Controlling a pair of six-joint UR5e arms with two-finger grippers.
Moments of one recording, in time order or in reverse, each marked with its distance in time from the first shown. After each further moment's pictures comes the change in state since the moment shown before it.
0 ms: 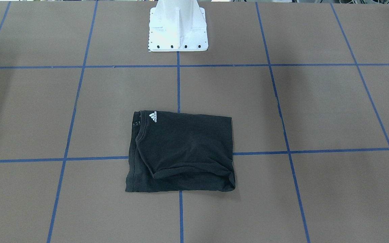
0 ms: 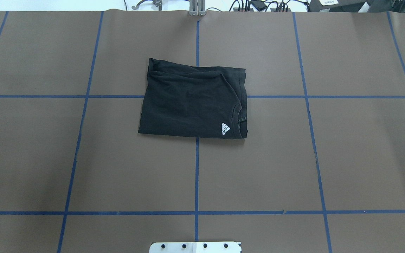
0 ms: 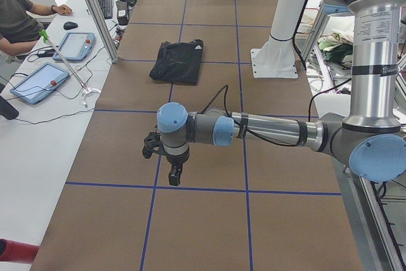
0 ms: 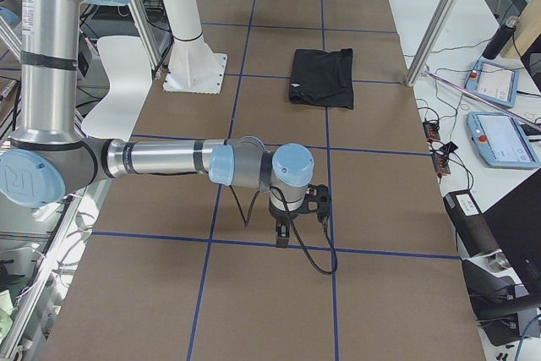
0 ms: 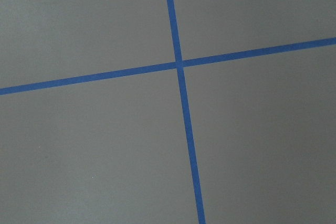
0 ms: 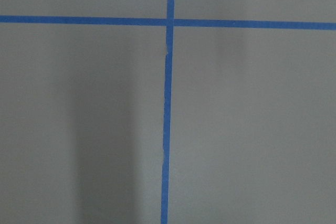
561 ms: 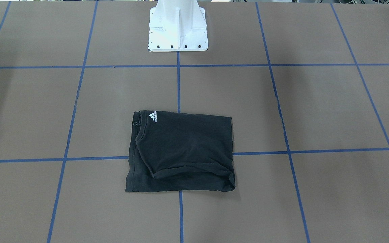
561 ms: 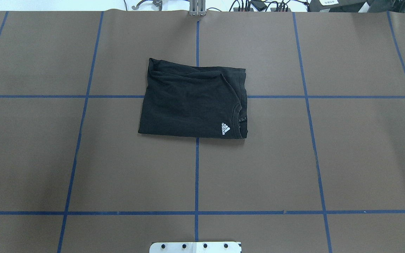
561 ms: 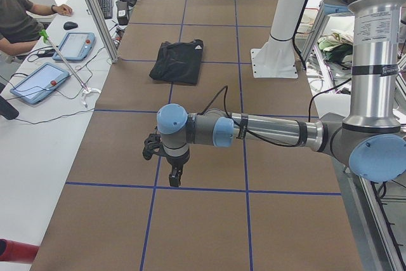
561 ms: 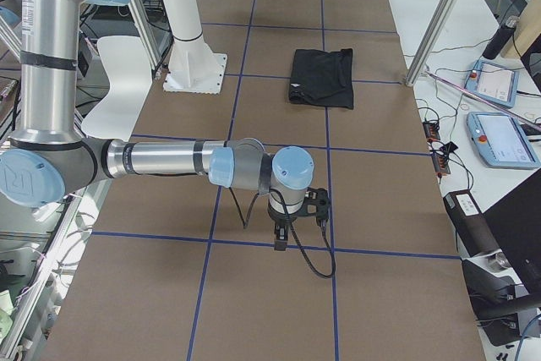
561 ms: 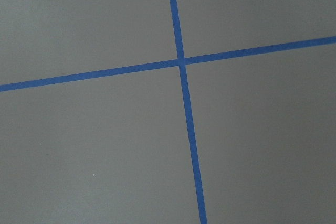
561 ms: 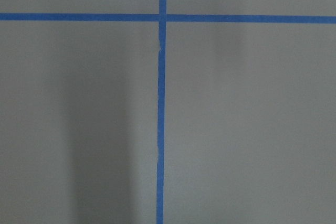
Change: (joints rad) left arm 0.002 0.000 0.010 0.000 0.003 -0.005; right arm 0.000 0.002 -0.009 -0.004 -0.013 0.005
